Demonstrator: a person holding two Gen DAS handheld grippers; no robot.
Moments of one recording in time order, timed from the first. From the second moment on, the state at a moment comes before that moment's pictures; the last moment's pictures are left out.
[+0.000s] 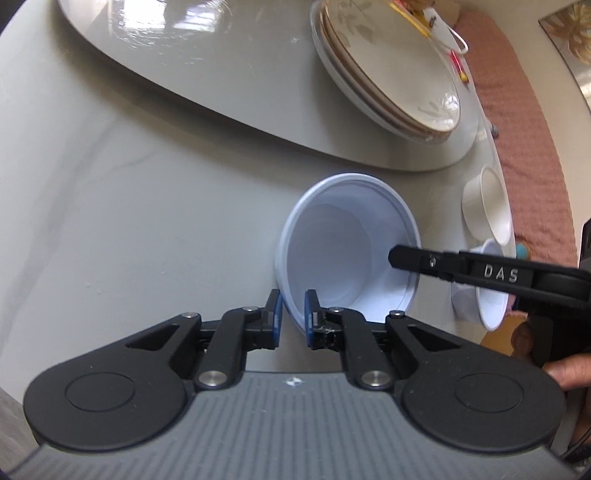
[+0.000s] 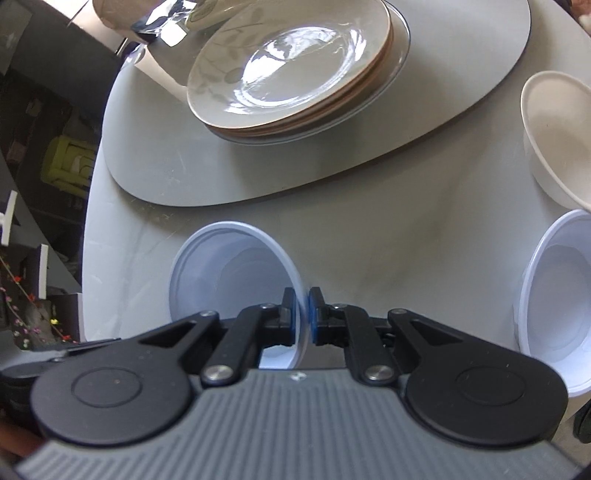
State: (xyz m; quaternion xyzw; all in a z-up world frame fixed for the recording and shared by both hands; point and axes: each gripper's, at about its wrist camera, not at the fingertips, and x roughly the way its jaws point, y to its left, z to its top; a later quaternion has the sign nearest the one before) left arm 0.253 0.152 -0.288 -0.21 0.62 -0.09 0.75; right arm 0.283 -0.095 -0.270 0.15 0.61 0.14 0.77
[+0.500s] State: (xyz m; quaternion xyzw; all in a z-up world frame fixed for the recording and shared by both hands) left arm 0.246 0.160 -0.254 -0.16 0.61 -0.07 0.77; right arm 0.261 -0.118 -0.233 0.17 0.55 0.11 0.81
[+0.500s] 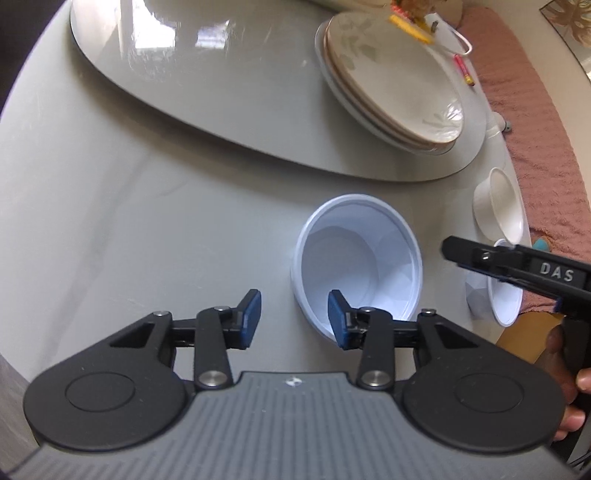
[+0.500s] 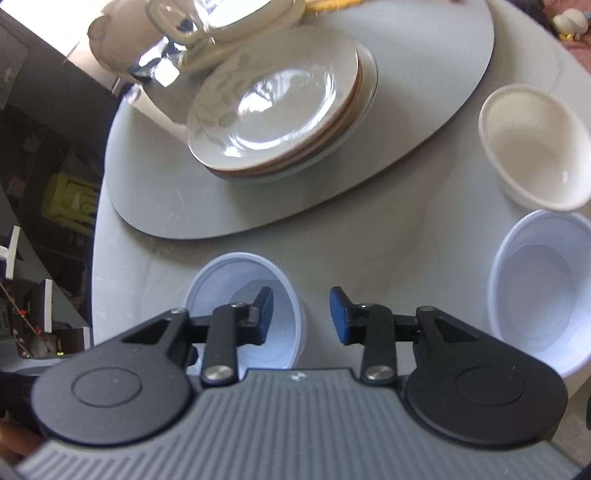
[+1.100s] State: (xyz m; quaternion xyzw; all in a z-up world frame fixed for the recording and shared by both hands) left arm 0.193 0.143 -0.101 -0.09 0.48 -0.10 0.87; right arm 0.189 -0.103 -0.100 0.11 0.39 0.12 0.91
